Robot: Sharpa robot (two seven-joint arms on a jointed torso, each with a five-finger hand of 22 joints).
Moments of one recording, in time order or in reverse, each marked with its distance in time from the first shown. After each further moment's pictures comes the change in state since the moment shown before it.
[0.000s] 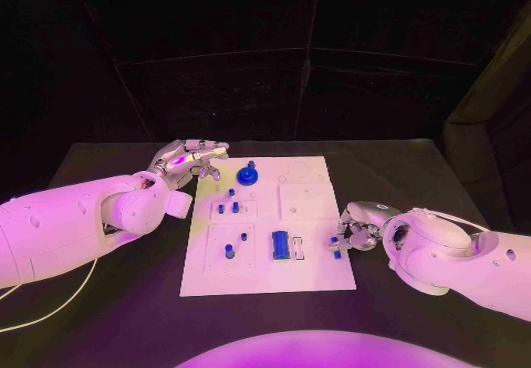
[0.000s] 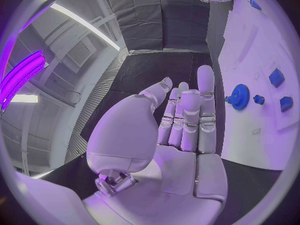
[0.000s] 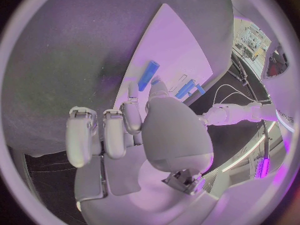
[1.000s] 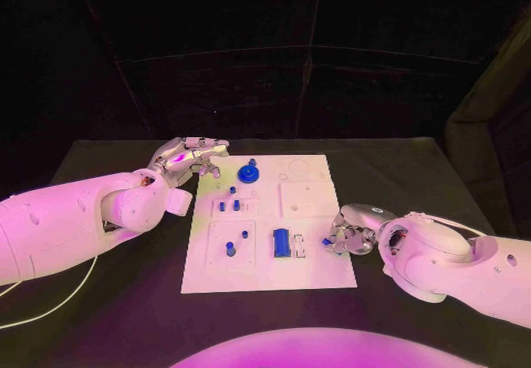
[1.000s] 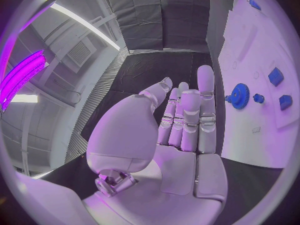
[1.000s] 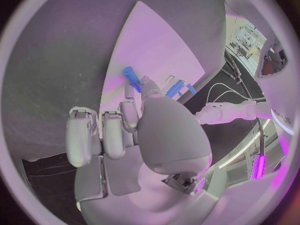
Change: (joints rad) left arm 0.000 -0.005 0.000 0.003 -0.001 0.001 0.000; left_hand 0.000 0.000 0.000 0.000 0.000 0.000 0.000 0.000 0.000 0.000 0.000 0.000 0.000 0.000 0.000 0.000 0.000 0.000 0.000 0.000 0.000 0.000; right arm -0.012 0.004 -0.005 0.046 0.021 -0.042 0.012; right_hand 0.087 0.026 0.198 -0.042 0.064 0.023 0.005 -0.109 -0.057 -0.012 -0.002 -0.026 0.003 0.000 -0.001 0.000 0.000 0.000 0.000 0.000 0.000 0.000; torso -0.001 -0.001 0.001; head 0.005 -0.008
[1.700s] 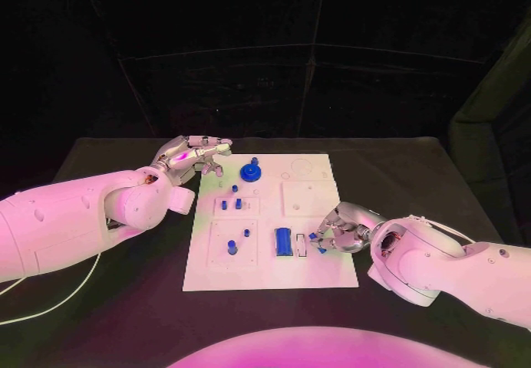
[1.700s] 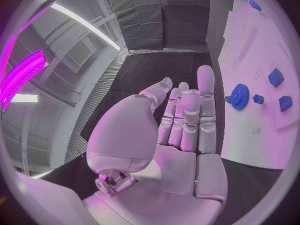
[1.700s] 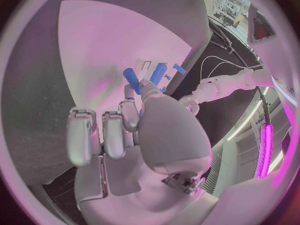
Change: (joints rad) left arm 0.000 0.003 0.000 0.000 0.000 0.001 0.000; left_hand 0.000 0.000 0.000 0.000 0.000 0.000 0.000 0.000 0.000 0.000 0.000 0.000 0.000 0.000 0.000 0.000 0.000 0.000 0.000 0.000 0.000 -0.001; right arm -0.001 0.043 0.000 0.017 0.236 -0.153 0.029; right_hand -0.012 -0.020 0.098 0.030 0.019 0.038 0.001 -0.026 -0.003 0.004 0.004 0.010 0.004 0.000 0.001 0.004 0.000 0.000 0.000 0.000 0.000 0.000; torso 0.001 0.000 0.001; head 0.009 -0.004
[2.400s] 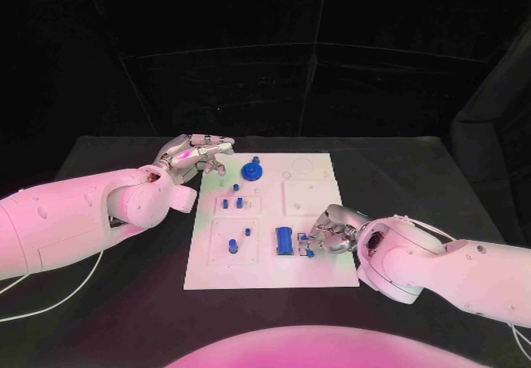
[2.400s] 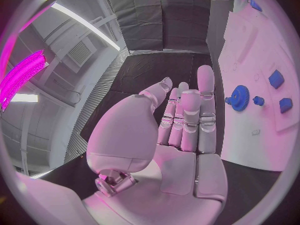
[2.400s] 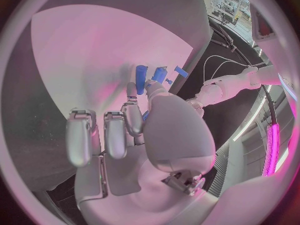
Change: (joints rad) left arm 0.000 0.002 0.000 0.000 0.000 0.004 -0.001; left_hand 0.000 0.000 0.000 0.000 0.000 0.000 0.000 0.000 0.000 0.000 0.000 0.000 0.000 0.000 0.000 0.000 0.000 0.000 0.000 0.000 0.000 0.000; right arm 0.000 0.079 0.000 -0.032 0.022 0.015 -0.077; right_hand -0.095 -0.037 0.004 0.032 0.097 0.058 -0.027 0.007 0.024 0.034 -0.027 0.017 0.018 0.002 -0.013 0.017 0.000 -0.016 0.000 -0.007 0.015 0.000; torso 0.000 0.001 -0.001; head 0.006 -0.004
